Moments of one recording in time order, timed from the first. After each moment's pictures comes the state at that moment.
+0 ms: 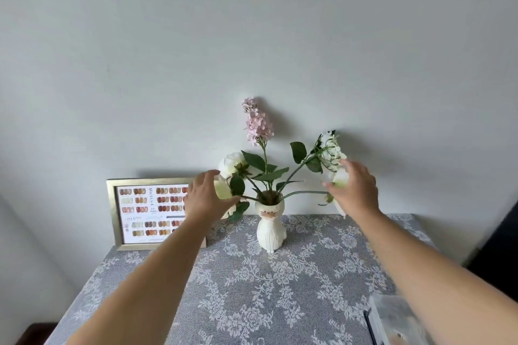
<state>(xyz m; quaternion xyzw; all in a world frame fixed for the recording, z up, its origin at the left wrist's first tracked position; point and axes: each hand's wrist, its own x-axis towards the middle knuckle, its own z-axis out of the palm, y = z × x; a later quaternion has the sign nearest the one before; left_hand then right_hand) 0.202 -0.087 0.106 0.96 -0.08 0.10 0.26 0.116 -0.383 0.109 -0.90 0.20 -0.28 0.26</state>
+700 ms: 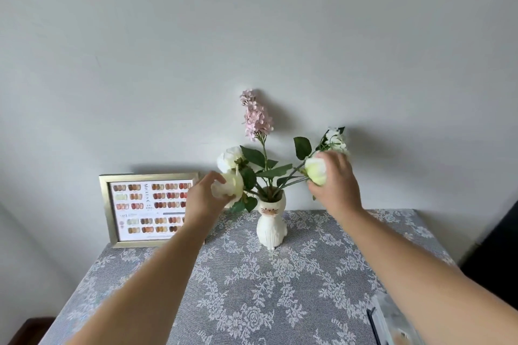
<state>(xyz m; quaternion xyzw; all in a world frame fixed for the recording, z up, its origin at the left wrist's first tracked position) 0.206 -0.087 0.093 0.90 -0.10 0.13 0.40 0.137 -0.348 0.104 -0.91 0.07 -0.37 0.20</state>
